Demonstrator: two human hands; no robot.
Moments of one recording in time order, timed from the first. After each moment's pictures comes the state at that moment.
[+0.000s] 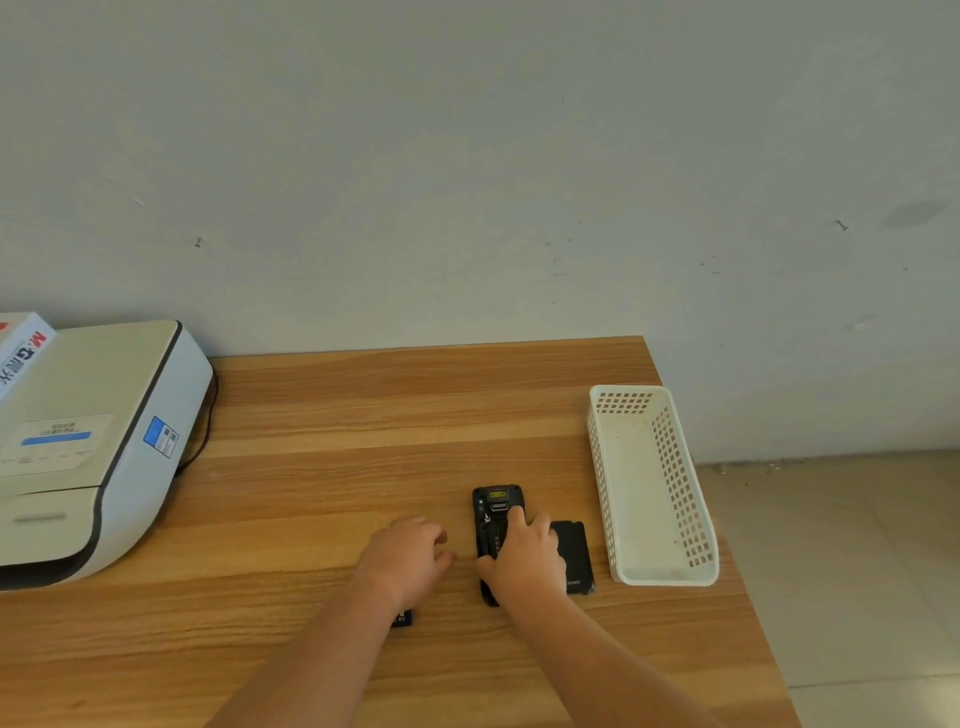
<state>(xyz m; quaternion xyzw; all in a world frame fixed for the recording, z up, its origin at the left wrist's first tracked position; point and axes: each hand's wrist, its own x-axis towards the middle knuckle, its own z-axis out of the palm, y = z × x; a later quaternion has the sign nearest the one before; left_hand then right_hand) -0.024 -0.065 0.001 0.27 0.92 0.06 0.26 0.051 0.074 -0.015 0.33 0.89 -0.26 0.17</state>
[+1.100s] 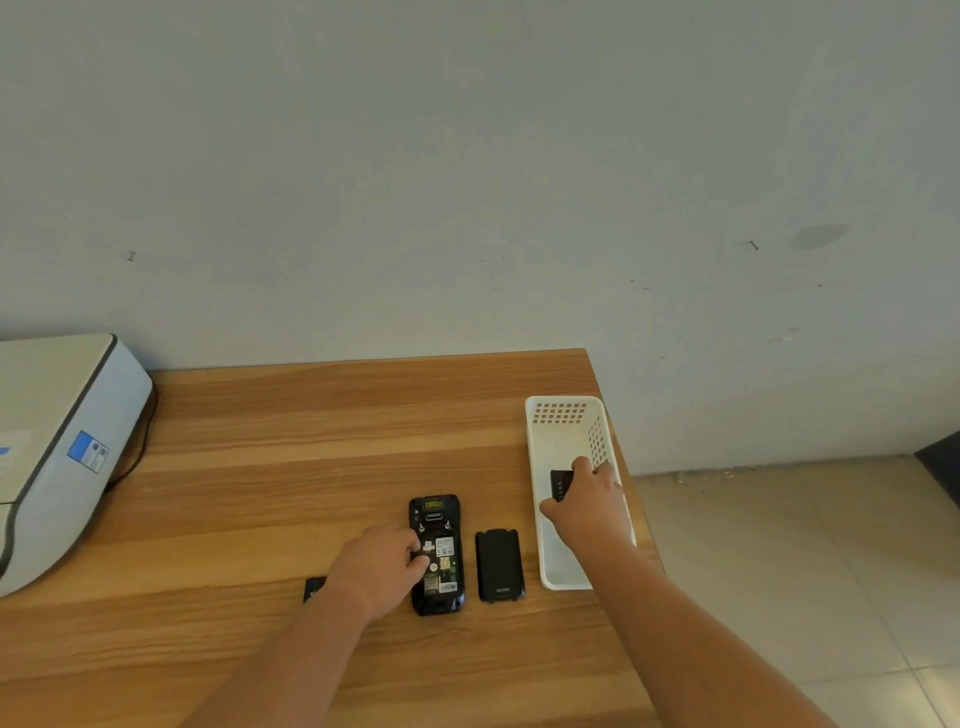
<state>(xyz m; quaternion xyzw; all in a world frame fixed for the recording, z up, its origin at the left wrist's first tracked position) 0.003 -0.015 0.011 0.26 0.92 0.10 0.27 0.080 0.232 0.028 0.39 0.89 -0.22 0.07</state>
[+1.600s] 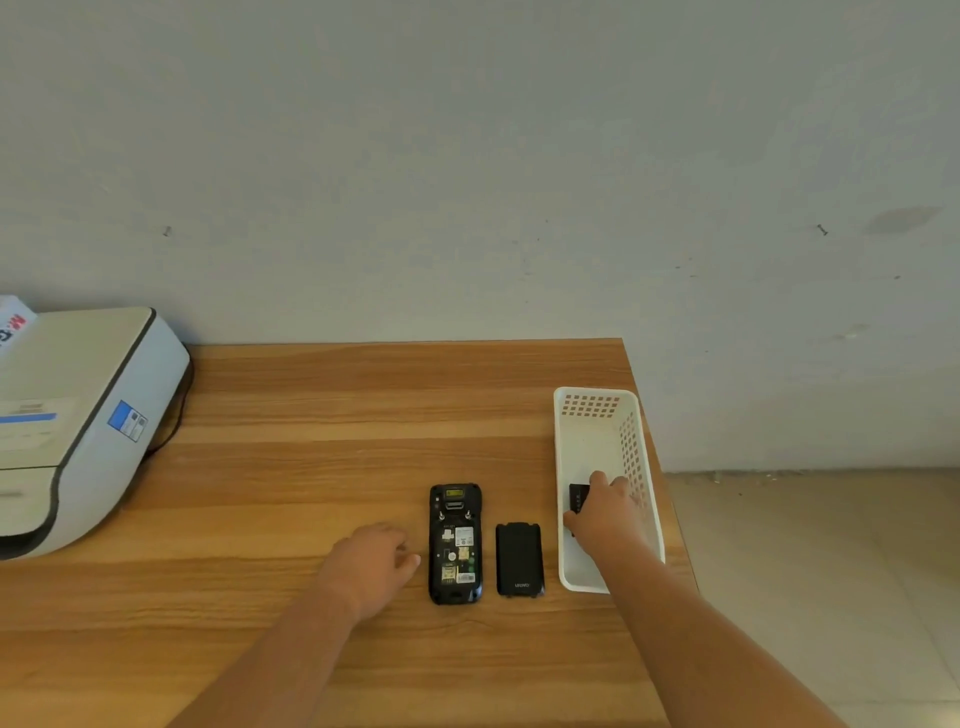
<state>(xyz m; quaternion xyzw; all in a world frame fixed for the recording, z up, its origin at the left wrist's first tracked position) 0.003 -0.045 -0.002 0.22 0.94 0.09 0.26 0.072 0.240 -0.010 0.37 0.89 -0.20 0.18</state>
